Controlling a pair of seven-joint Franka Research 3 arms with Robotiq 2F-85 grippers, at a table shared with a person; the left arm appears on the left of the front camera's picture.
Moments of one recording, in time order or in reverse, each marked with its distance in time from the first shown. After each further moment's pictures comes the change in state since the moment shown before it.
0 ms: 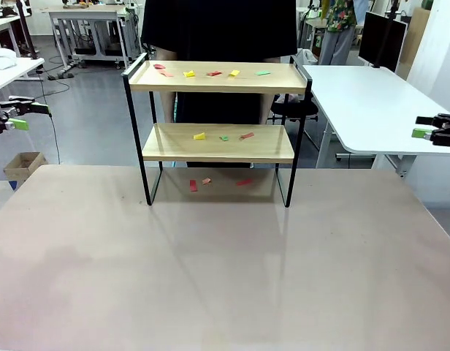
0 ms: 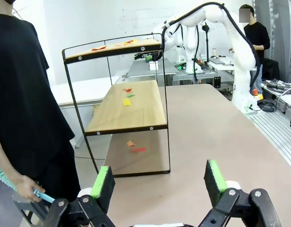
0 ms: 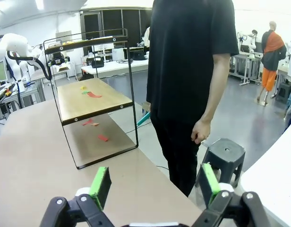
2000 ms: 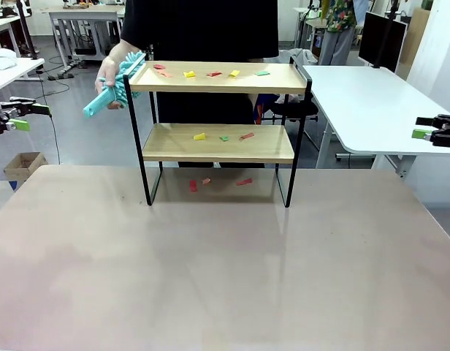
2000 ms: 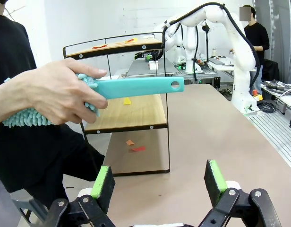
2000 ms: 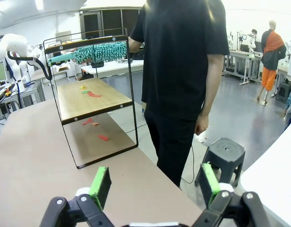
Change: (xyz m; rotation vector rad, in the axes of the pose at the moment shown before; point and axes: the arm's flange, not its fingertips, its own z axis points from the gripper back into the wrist) left arm -0.002 0.001 0.000 -0.001 0.001 0.010; right arm -0.001 0.000 0.001 -0.001 0.002 -0.003
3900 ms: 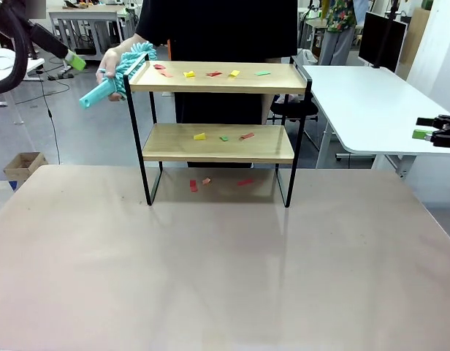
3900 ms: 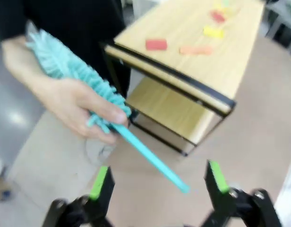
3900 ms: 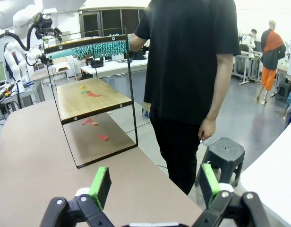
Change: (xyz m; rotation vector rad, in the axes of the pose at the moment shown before) left arm 0.252 -0.051 -0.174 0.589 0.710 0.348; right arm -0.001 0.000 0.001 -0.002 0.000 -0.002
